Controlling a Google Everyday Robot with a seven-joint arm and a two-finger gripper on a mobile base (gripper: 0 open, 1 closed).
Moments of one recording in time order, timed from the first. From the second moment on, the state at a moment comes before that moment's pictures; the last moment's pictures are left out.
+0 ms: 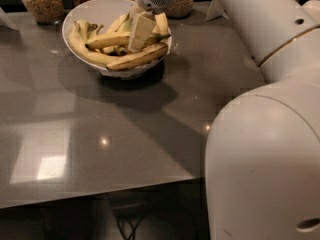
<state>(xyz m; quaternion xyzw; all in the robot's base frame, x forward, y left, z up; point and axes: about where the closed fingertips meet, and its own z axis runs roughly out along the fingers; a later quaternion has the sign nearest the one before) 0.692 0.064 0.945 -0.72 0.64 0.08 0.26</state>
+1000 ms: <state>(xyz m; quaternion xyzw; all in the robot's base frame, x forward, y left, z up) 0.713 0.054 0.942 -0.71 0.65 0.06 0.25</state>
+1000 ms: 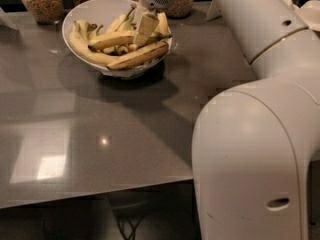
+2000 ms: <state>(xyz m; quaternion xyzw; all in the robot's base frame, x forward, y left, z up) 0.725 0.055 0.935 -0.71 0.65 0.06 0.25</state>
